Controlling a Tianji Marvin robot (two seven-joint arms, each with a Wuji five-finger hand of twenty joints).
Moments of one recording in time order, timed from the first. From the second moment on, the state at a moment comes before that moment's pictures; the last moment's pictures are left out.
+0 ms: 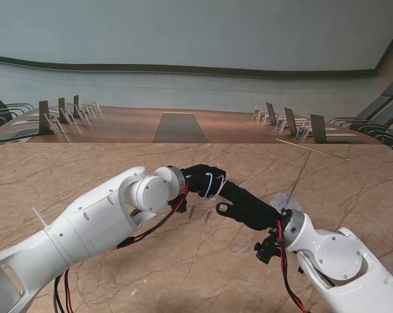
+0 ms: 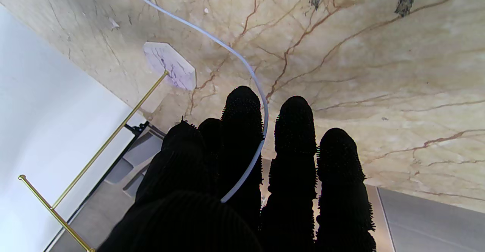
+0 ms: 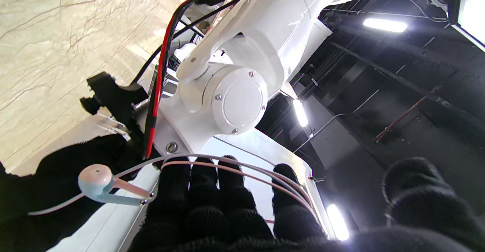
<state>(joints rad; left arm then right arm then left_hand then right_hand) 0.83 -1.20 -0.52 -1.27 0.29 0.08 -0.26 -1.65 -1.01 1.28 -1.82 0.14 -0.52 0.51 1.21 -0.04 -0.01 -0.03 0.46 0.14 0.96 0.73 1.03 0.11 0.79 0.88 0.77 0.29 0.96 0.85 0.28 0.34 1.32 0.72 0.20 -0.04 0.33 -0.04 0.15 0.02 0.16 0.52 0.19 0.20 0.45 0.24 0.20 0.06 0.31 0.23 0.05 -0.05 0.72 0.21</state>
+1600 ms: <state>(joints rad) 0.91 -1.13 -0.71 -1.45 0.47 0.01 -0.26 -1.76 -1.02 1.34 -1.77 0.05 -0.37 0.50 1.19 -0.04 -0.03 -0.05 0.49 0.05 0.93 0.79 0.60 0.11 0.75 1.17 0.37 0.21 0.84 0.96 0.04 0.23 1.12 0.73 0.15 -0.02 0.32 -0.04 0.14 0.02 0.22 0.46 0.20 0.23 0.45 0.24 0.23 0.09 0.32 0.24 0.07 -0.03 0.74 0.19</state>
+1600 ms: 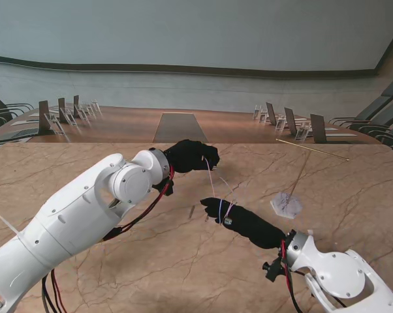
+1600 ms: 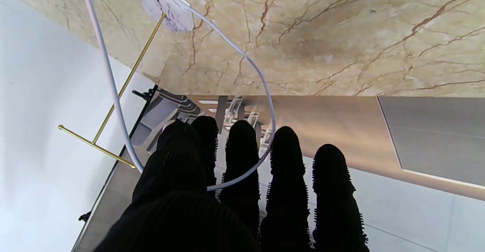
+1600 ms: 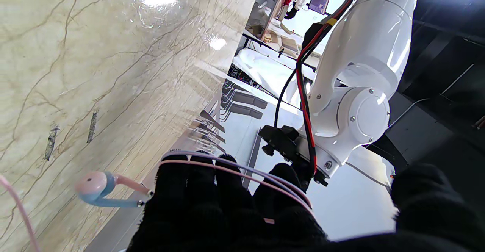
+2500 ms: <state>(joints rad) 0.91 -1.13 -0.72 -1.46 0.45 0.01 -0.25 -1.73 -1.02 1.32 -1.74 0.05 -0.35 0.50 1.19 -0.04 -0.03 -0.06 0.46 0.12 0.96 0.86 0.41 0.08 0.44 0.66 0.21 0.08 0.39 0.65 -0.06 0.15 0.65 0.76 0.15 -0.02 0.32 -0.04 0.13 0.02 0.26 0.44 0.20 0.23 0.44 0.24 0.23 0.09 0.32 0.25 0.07 -0.02 0.74 0.19</state>
